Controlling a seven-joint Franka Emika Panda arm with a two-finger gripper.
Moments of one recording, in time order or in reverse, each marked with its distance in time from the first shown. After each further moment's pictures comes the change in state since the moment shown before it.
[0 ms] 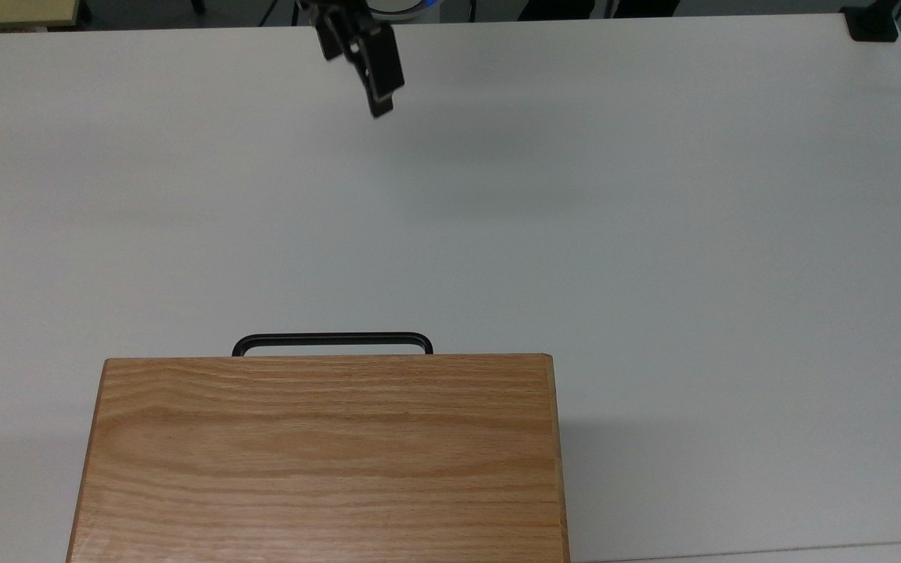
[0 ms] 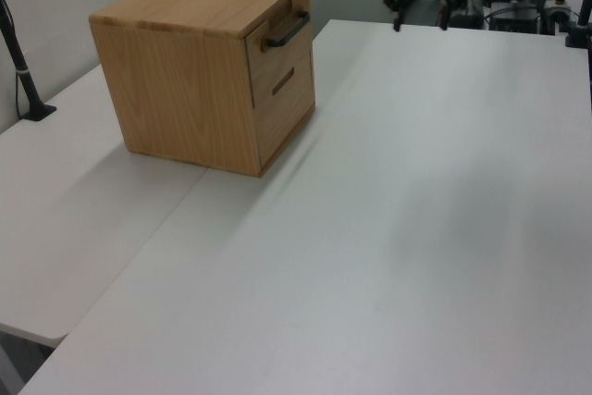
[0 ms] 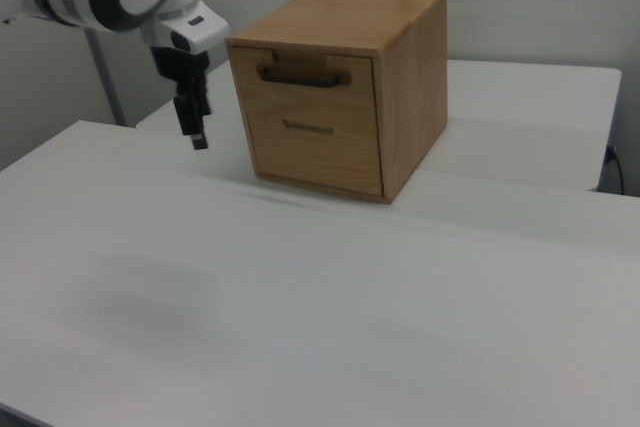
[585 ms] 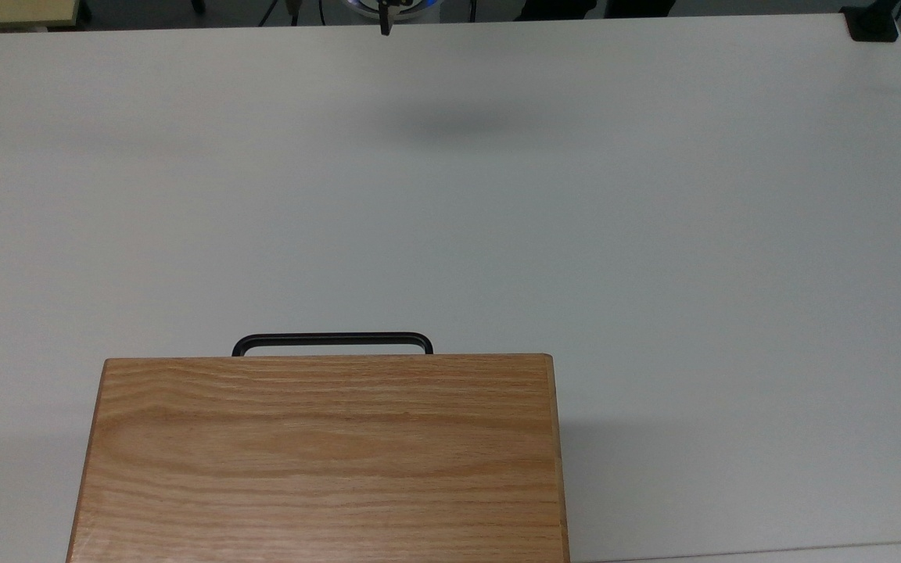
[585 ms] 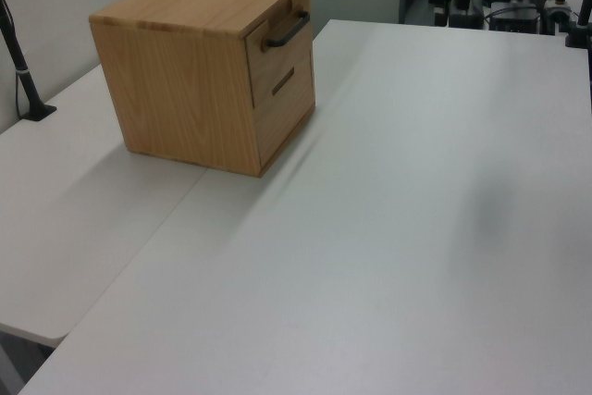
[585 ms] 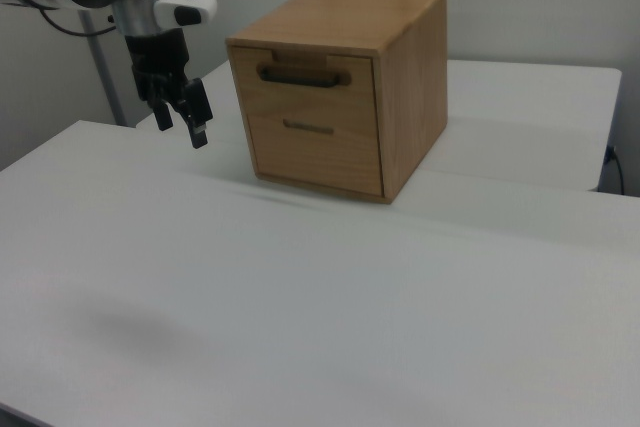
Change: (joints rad) arm 0.001 -0.085 0.000 -0.003 -0.077 -0.209 -0.699
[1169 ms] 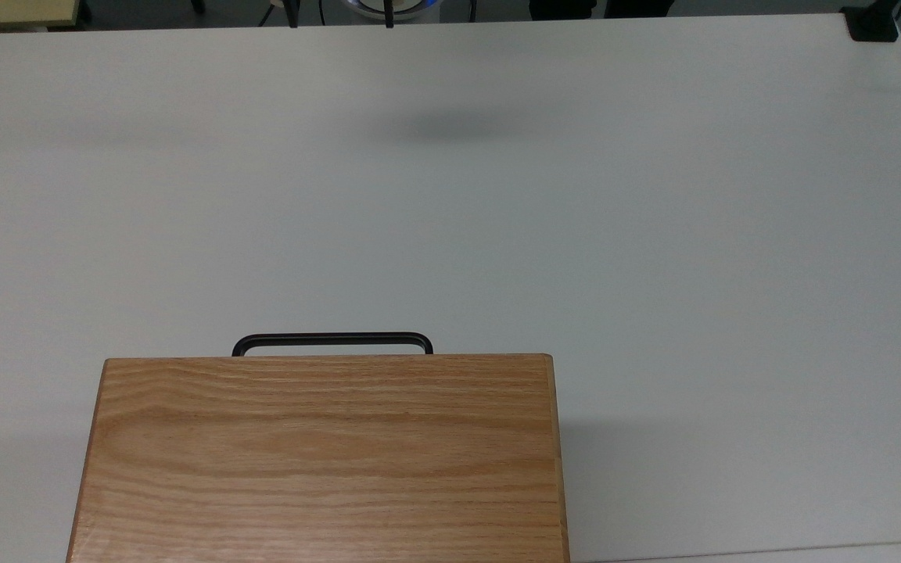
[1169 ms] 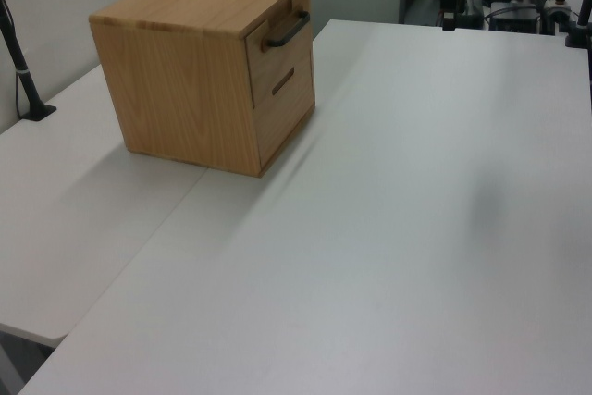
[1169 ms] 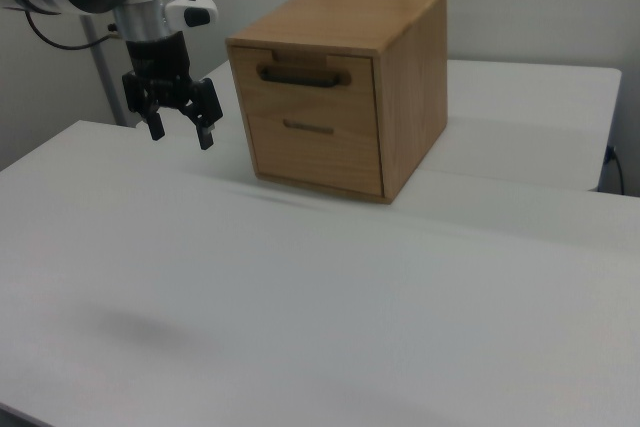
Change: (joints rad) arm 0.000 -0.002 -0.001 -0.017 0.000 0.000 -0.317
